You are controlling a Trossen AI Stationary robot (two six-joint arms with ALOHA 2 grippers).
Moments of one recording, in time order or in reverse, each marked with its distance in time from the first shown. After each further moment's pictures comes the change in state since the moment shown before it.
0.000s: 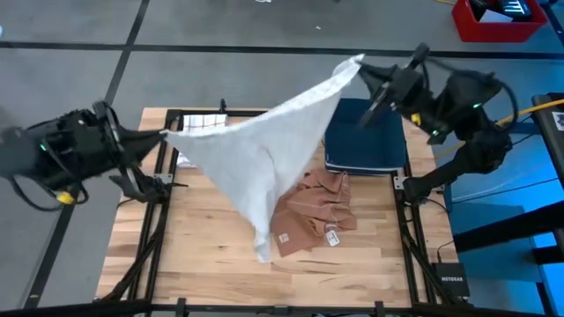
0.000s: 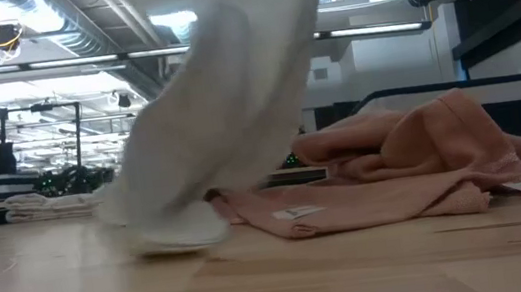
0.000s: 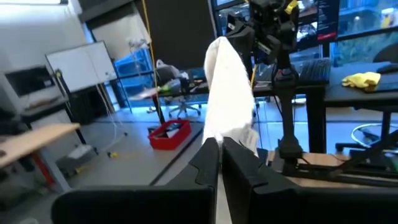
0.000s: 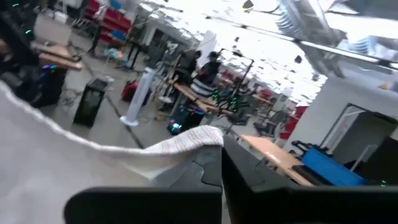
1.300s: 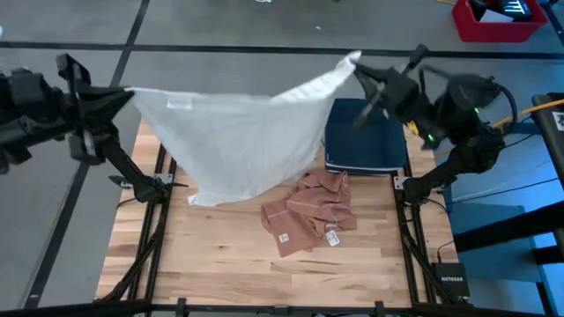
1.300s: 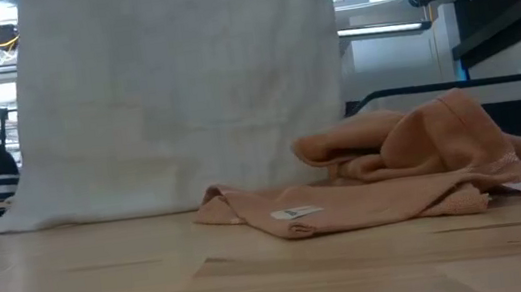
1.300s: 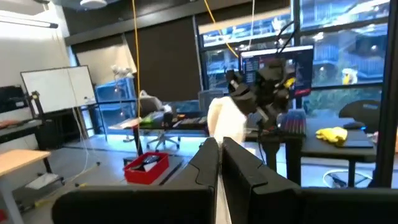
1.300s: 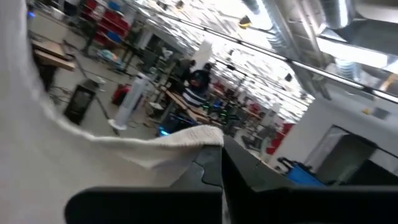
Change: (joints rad) left arm -0.015 0.041 0.165 0.697 0.130 0.724; right arm 0.085 0.075 0.076 0.093 0.070 -0.170
